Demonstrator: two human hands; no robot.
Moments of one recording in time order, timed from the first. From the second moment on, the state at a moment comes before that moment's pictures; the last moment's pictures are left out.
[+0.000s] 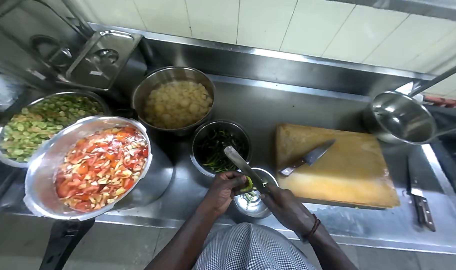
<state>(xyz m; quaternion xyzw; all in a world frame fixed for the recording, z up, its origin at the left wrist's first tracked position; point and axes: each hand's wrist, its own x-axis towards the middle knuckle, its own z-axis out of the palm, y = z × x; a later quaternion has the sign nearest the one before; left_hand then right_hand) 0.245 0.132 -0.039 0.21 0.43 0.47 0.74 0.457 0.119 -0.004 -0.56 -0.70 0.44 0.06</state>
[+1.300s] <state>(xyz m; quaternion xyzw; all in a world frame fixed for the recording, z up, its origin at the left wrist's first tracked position) 0.250 0.129 -0.020 0.53 0.42 0.39 0.63 0.450 0.122 -0.022 -0.55 -0.66 0.41 0.28</state>
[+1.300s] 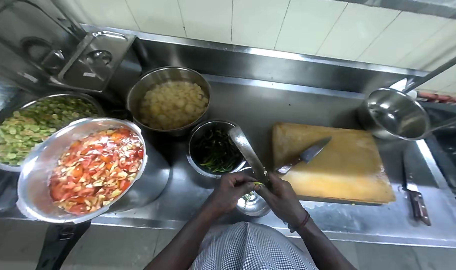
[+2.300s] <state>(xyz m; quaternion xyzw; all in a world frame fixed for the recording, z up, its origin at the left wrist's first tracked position) 0.276 0.126 -0.047 0.47 0.61 0.42 0.49 0.448 0.132 -0.025 -0.57 -0.59 0.54 0.18</state>
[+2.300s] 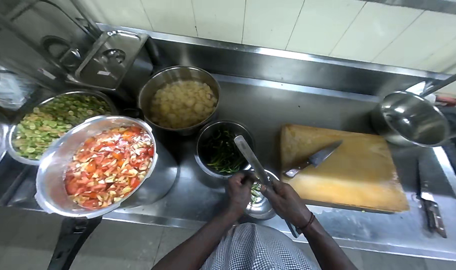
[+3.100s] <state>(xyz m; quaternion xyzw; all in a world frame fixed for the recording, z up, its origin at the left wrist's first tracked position) 0.216 0.227 -0.086 0.68 0.71 0.00 0.20 0.460 0.125 -0.039 -0.65 -0.64 0.36 0.20</state>
